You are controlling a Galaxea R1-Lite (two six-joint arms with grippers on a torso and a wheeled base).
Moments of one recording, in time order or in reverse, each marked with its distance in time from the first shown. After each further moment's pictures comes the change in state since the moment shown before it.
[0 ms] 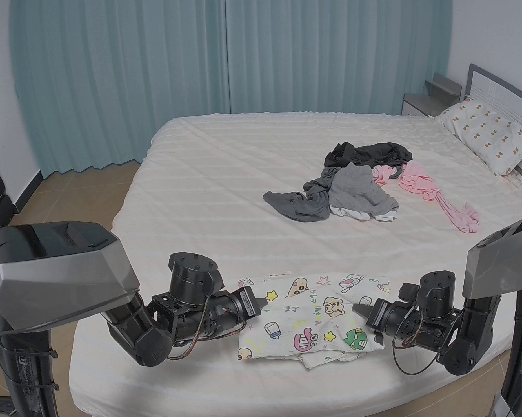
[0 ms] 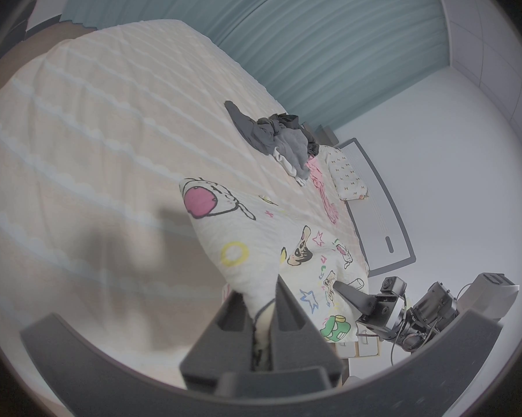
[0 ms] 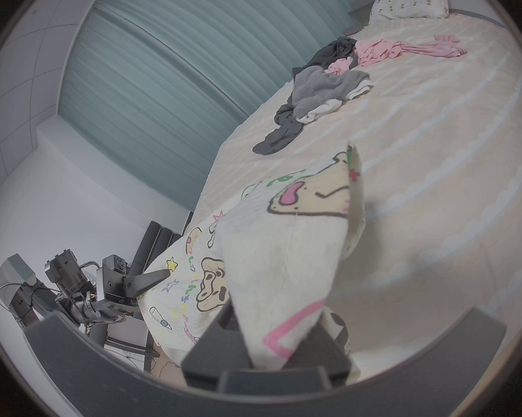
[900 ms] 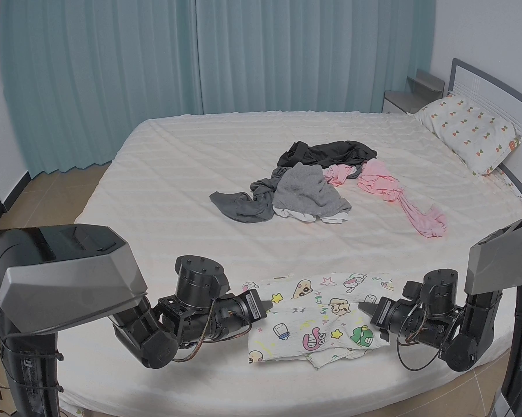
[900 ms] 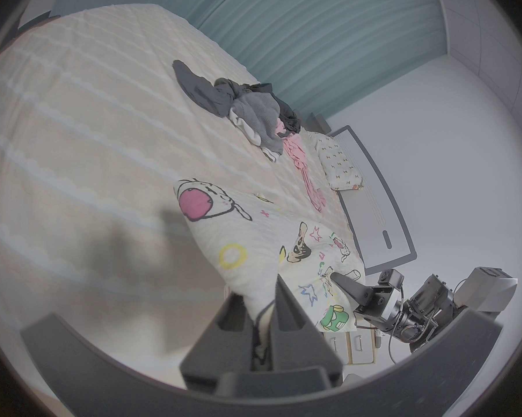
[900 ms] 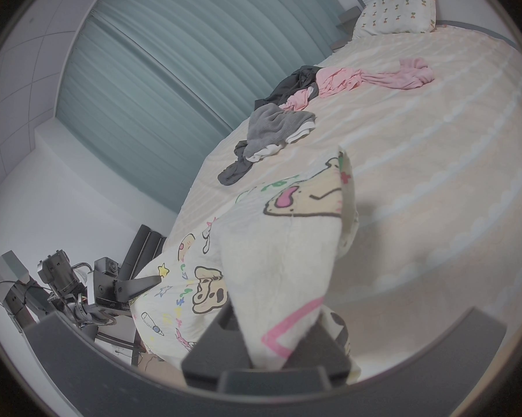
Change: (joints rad) left arm -0.014 0.025 -0.015 -0.005 0.001 -0.002; right arm -0.047 0.016 -0.006 0.007 -0.001 -0.057
